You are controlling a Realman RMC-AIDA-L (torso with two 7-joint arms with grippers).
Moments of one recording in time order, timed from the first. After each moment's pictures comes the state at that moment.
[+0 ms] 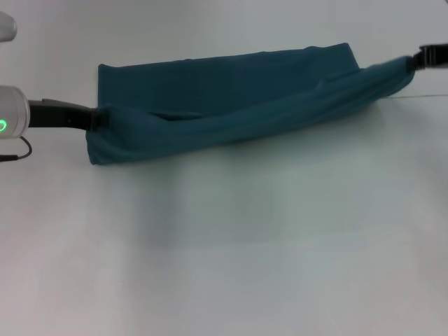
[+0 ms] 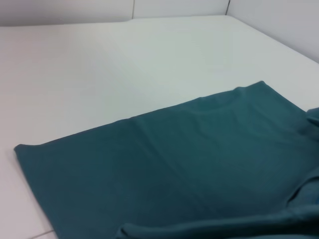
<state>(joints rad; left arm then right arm) -0.78 -2.02 0.86 0.81 2.32 1.02 -2.17 0.79 1.89 -0.71 -0.93 -2.54 -1.15 2.52</state>
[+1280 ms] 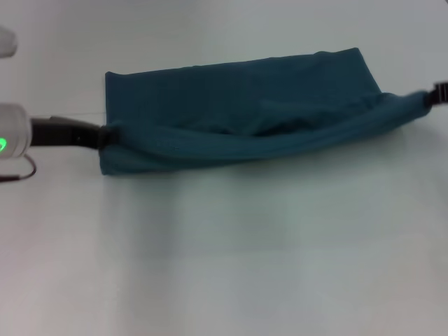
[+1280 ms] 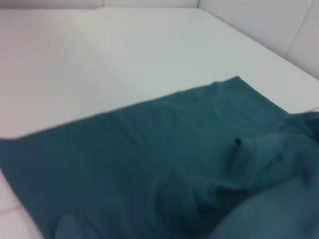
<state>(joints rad) -0.69 -2.08 0.86 0.98 2.32 1.16 -2.19 0.72 1.98 -0.68 -1.09 -2.68 -1.24 2.54</state>
